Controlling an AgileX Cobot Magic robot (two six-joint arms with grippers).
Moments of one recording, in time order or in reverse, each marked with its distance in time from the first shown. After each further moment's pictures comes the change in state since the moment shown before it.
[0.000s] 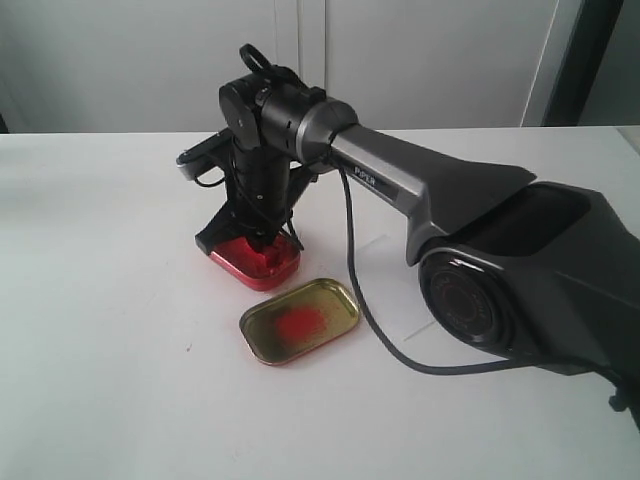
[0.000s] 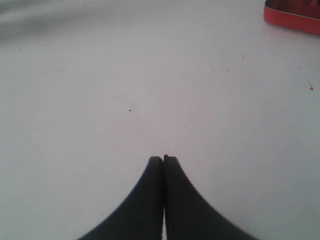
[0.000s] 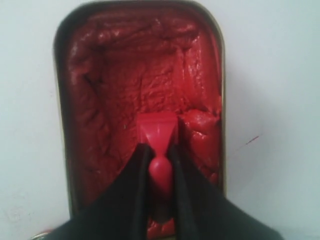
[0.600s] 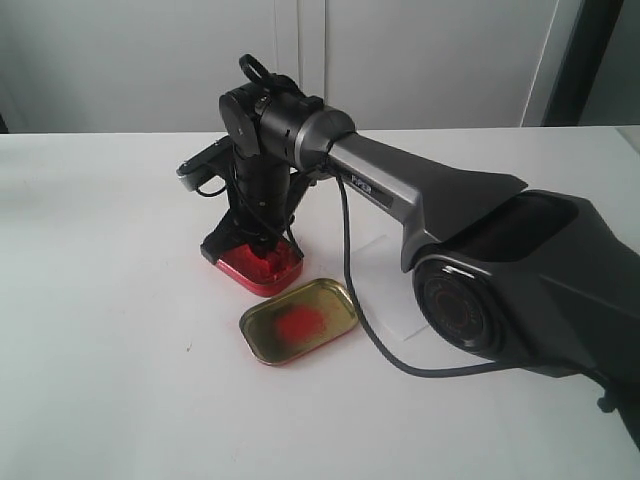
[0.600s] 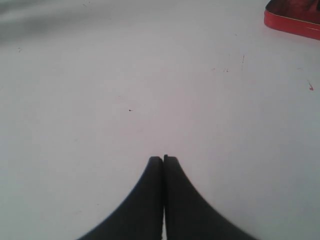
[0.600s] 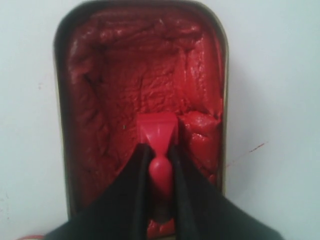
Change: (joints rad) left arm 0.000 0.000 0.000 0.000 0.000 0.000; right arm 0.000 0.046 -0.014 -0.010 0.010 -0.064
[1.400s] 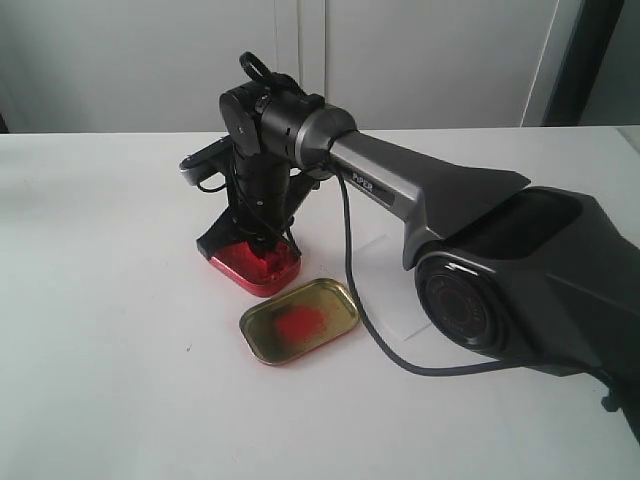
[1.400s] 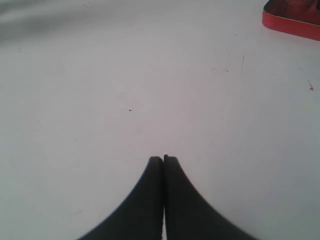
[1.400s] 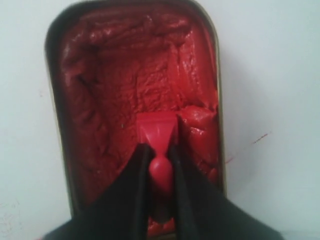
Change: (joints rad) left arm 0.000 0.000 0.000 0.000 0.000 0.000; right arm 0.000 -0.025 0.013 0.008 -0.006 0.084
